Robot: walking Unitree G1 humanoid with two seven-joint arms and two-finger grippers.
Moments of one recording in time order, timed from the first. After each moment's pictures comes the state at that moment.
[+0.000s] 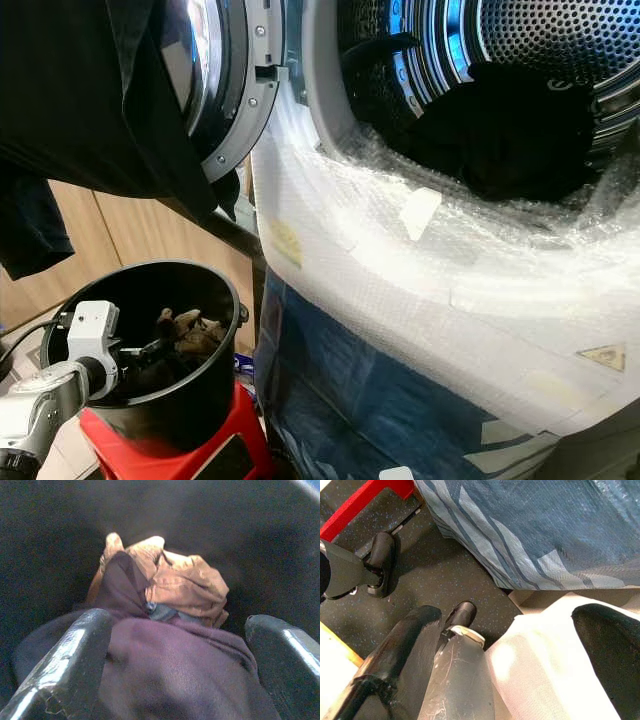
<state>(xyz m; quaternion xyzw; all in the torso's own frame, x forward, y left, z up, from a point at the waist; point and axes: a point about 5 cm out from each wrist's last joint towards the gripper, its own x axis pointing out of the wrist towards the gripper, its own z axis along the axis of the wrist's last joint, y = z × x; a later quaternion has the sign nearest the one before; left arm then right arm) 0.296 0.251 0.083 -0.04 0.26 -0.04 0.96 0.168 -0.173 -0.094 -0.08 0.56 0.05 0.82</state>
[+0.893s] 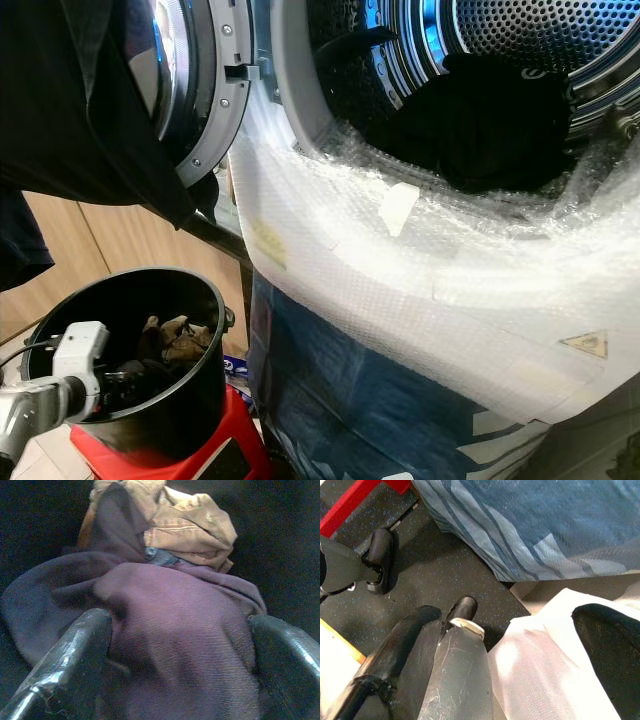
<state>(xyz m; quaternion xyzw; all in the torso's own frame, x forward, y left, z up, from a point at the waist) 0.279 0.282 0.079 -0.08 0.37 -0.03 0.92 0.167 -0.176 -0.095 -0.09 0.56 0.06 0.82</state>
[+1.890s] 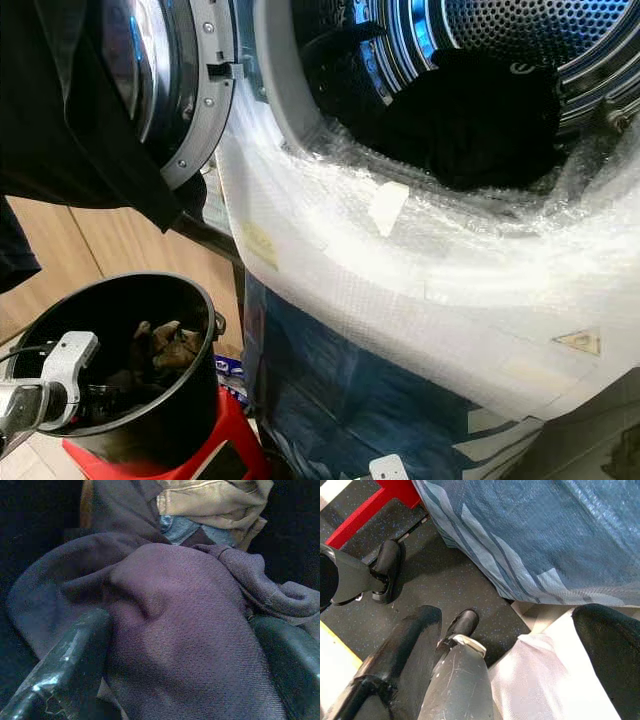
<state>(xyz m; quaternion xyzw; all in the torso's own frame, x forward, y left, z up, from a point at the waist) 0.284 0.303 0.056 0.01 0.44 -0.08 0.89 0.185 -0.166 -0.087 -0.11 0.54 0.08 0.83</state>
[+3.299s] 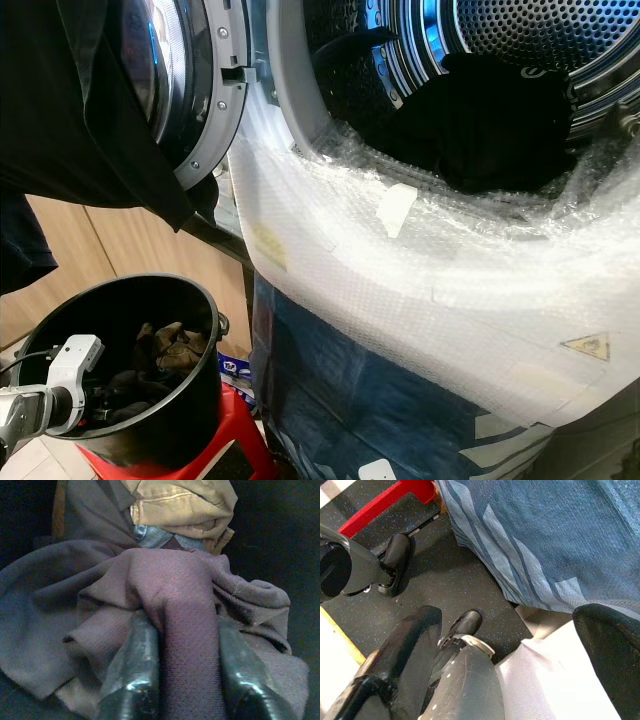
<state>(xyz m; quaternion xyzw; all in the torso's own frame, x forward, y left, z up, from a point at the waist) 0.278 0.293 0.049 -0.05 0.41 -0.11 0.90 0.179 -0.156 -0.091 -0.13 0.54 0.10 0.82</state>
